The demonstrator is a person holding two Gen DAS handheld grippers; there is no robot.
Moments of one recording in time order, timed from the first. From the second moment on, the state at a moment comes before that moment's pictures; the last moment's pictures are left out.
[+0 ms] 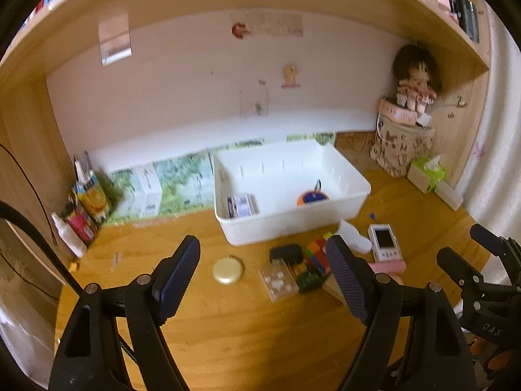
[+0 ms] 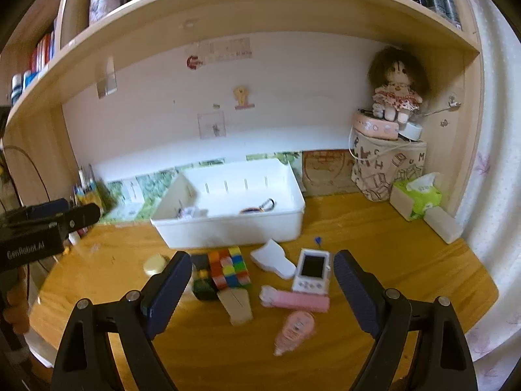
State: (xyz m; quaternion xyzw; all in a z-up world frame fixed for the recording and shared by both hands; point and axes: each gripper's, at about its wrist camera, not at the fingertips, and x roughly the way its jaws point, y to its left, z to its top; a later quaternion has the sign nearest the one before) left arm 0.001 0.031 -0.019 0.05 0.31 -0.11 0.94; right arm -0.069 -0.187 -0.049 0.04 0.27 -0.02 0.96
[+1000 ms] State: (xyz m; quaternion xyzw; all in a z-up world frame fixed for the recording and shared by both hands) left arm 0.059 -0.068 -0.138 -0.06 0.57 -0.06 0.82; right arm 0.005 -0.239 -0.147 -0.08 0.50 0.24 0.83
